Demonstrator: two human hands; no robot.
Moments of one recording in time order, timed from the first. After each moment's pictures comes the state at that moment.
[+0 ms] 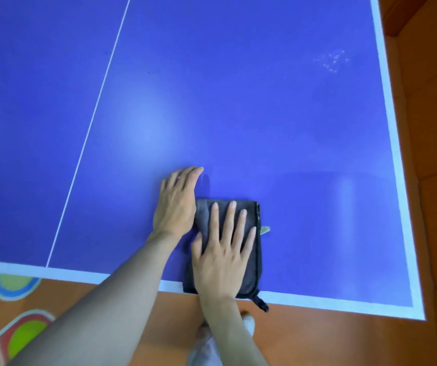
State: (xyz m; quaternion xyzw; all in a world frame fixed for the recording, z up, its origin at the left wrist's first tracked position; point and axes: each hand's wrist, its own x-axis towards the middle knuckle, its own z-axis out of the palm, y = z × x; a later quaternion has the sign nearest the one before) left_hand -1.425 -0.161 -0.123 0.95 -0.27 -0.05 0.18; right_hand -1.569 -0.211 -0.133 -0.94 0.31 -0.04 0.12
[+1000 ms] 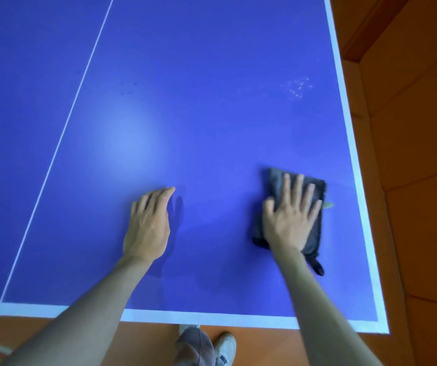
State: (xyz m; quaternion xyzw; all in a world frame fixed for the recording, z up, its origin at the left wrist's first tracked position) left_hand -1.424 -0.161 -0.134 0.95 -0.27 0.00 0.16; right_hand -1.537 -0.438 -0.136 -0.91 0.41 -0.06 0.07
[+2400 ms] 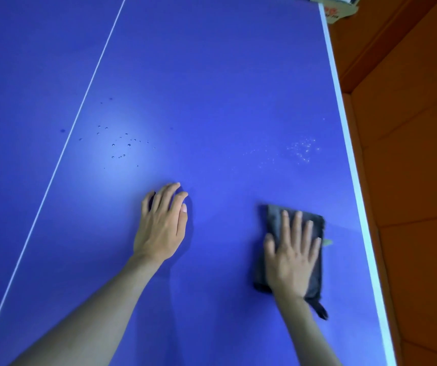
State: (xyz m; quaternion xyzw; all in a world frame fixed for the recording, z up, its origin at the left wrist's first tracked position) left_hand -1.253 -0.254 -0.131 0.94 -0.31 0.03 0.17; right_hand -1.439 -0.479 -0.142 -0.92 0.38 -0.06 0.04
